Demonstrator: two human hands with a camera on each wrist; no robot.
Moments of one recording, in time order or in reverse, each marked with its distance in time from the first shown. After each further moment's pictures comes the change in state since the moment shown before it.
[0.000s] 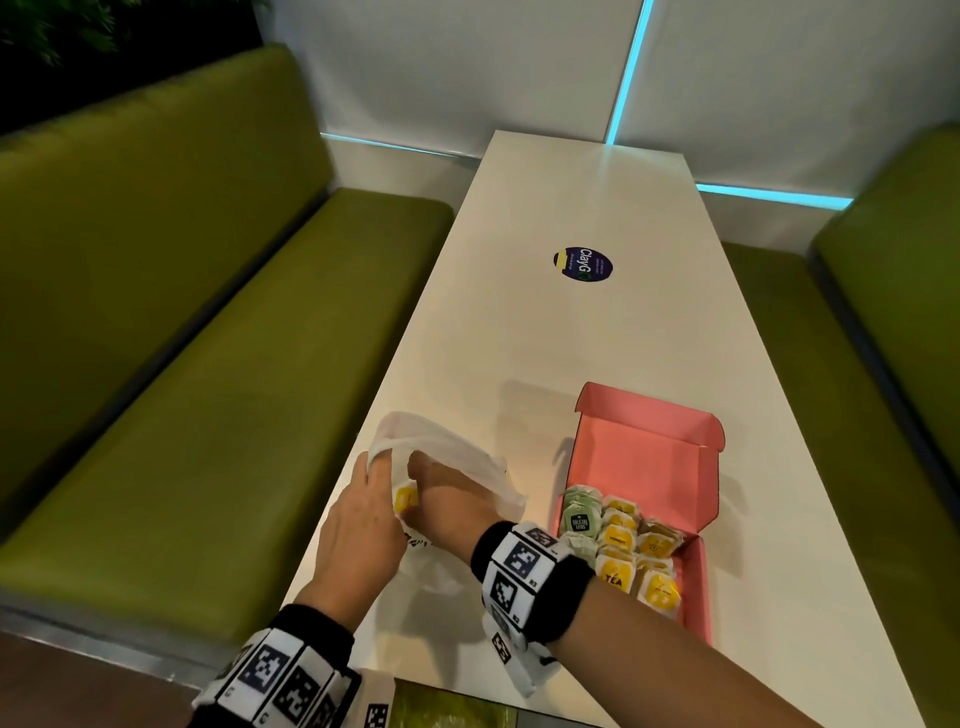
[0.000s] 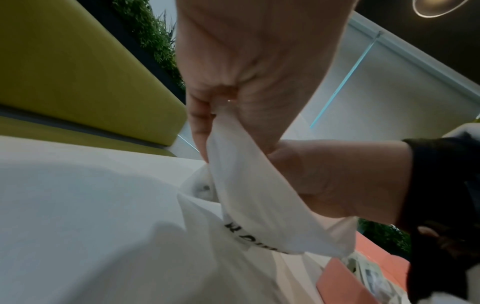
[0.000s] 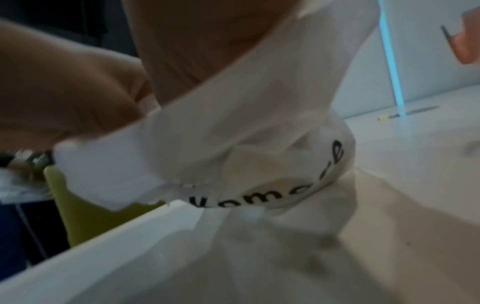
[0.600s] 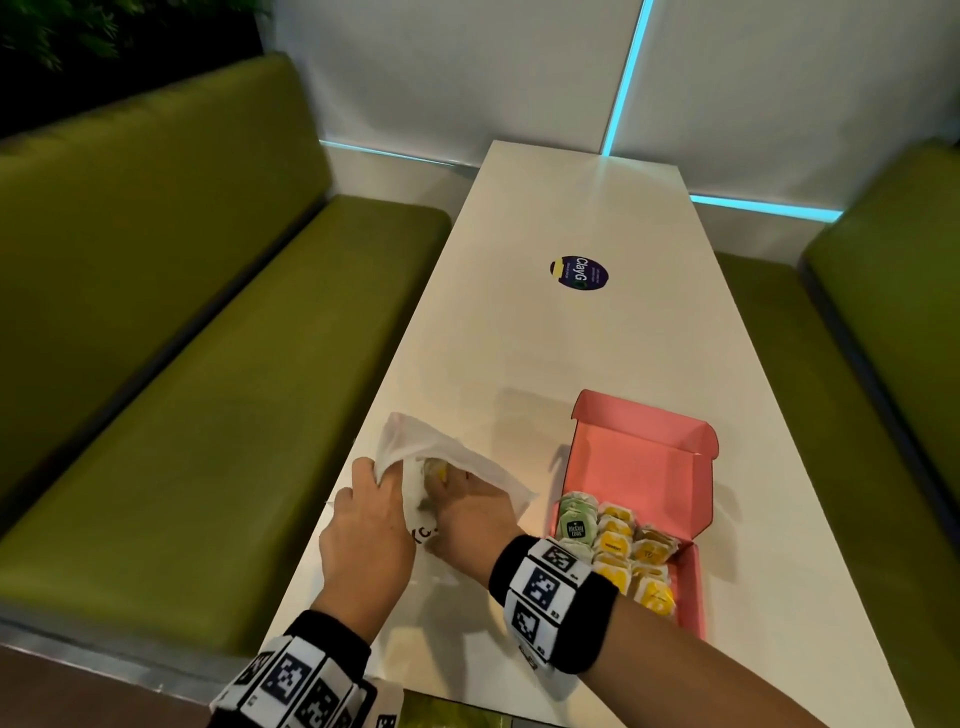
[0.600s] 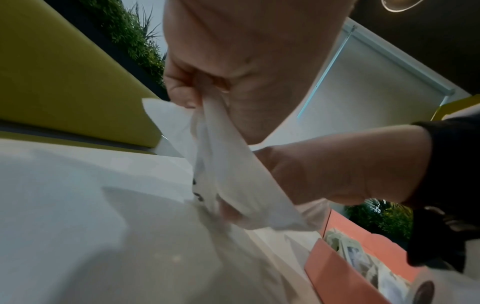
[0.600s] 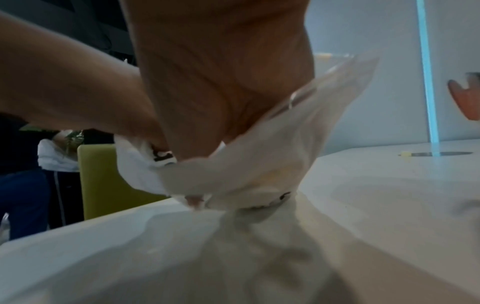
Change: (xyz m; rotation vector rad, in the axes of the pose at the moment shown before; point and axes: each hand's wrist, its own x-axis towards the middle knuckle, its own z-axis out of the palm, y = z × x) left_hand -0.007 0.013 0.005 0.248 0.039 -0.063; right_hand -0.014 0.019 -0.006 -0.364 -0.023 -0.044
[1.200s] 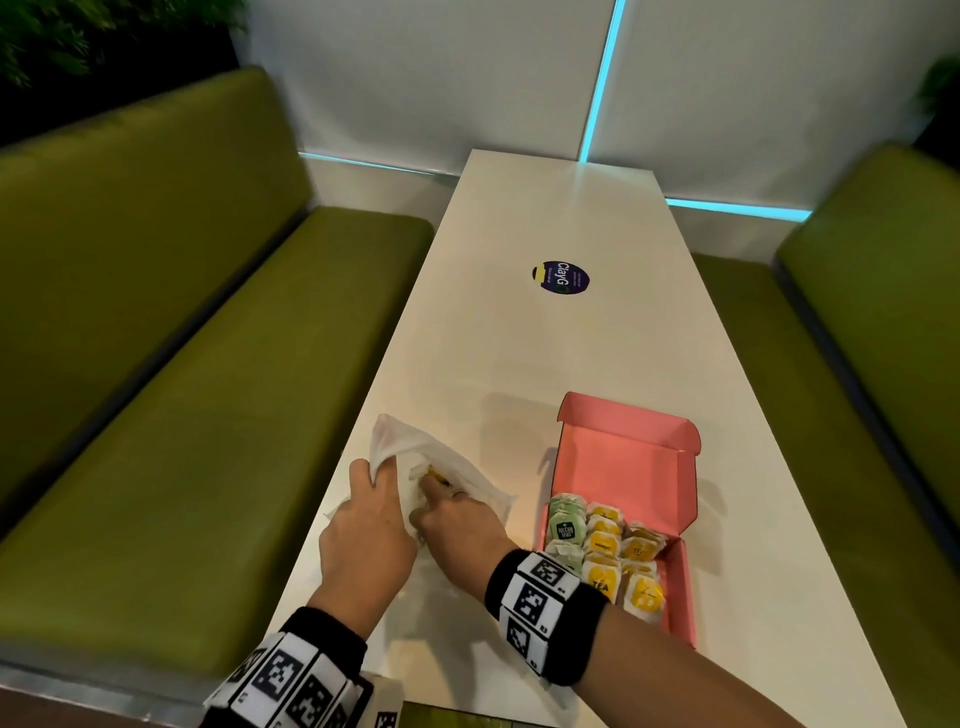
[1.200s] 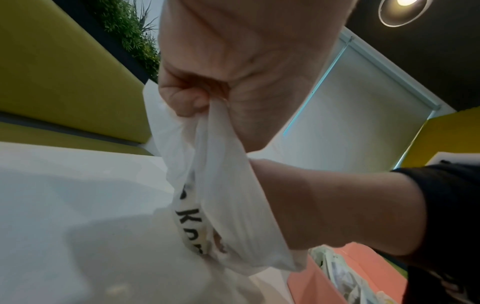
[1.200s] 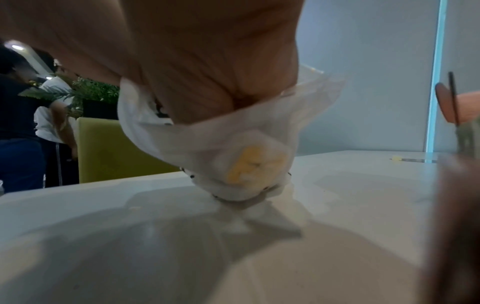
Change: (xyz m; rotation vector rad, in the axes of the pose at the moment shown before) left_hand 0.005 0.008 -0.014 -0.015 -0.114 0.022; right_hand -0.010 -0.003 -0.002 -0.085 0.027 -0.118
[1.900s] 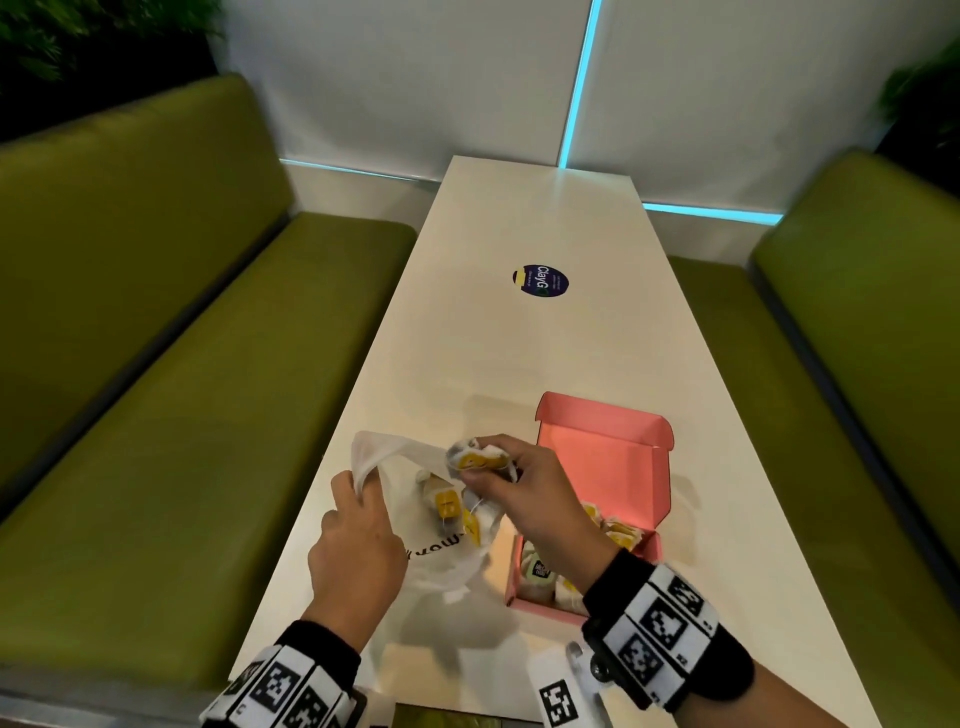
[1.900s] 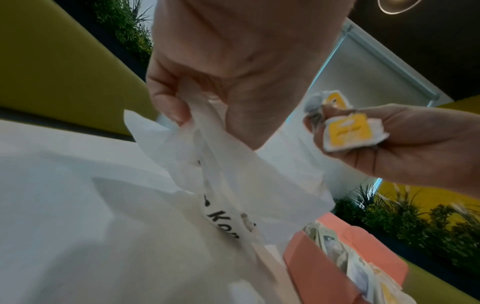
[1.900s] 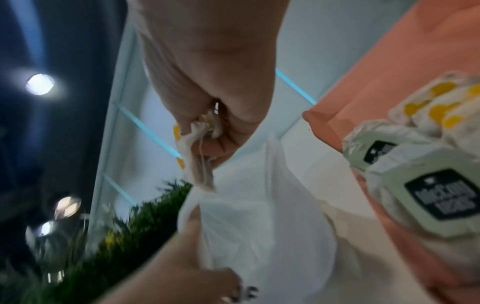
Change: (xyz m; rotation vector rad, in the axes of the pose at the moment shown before) left_hand -0.003 0.003 0.025 -0.036 0.081 -0.048; right_hand -0.056 0.040 -0.050 1.310 0.506 0.180
